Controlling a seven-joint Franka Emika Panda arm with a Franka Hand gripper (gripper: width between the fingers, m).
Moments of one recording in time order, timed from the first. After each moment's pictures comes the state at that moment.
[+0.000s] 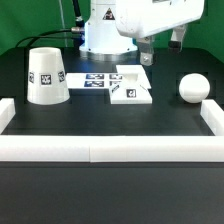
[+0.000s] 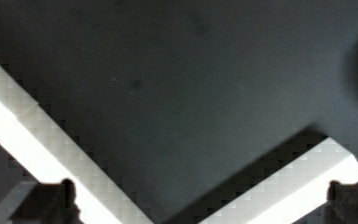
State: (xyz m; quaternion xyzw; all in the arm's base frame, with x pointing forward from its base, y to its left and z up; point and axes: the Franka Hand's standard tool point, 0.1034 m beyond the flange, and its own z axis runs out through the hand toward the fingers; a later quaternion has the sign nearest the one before) arm 0.567 0.054 0.121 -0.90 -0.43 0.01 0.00
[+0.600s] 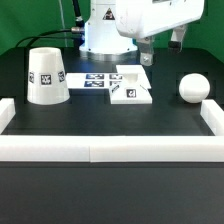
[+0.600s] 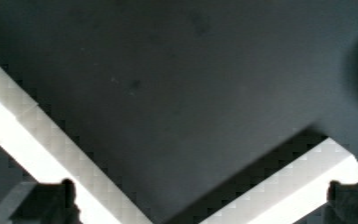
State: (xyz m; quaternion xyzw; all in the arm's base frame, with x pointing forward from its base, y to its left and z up) arm 0.567 0.054 0.121 -0.90 -0.43 0.01 0.00
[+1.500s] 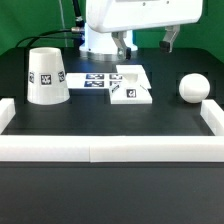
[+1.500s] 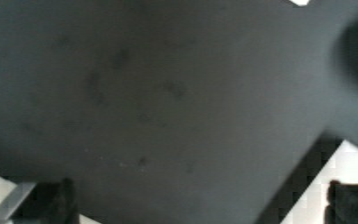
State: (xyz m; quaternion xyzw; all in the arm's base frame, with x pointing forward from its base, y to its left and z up) arm 0.530 0.035 0.116 -0.98 -0.22 0.01 0.00
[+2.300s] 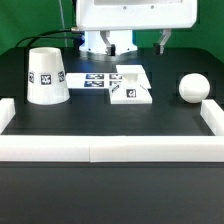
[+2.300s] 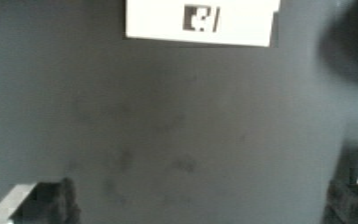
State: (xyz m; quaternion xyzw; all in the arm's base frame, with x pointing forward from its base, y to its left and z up) arm 0.471 0.017 0.102 -1.00 -0.05 0.02 0.01
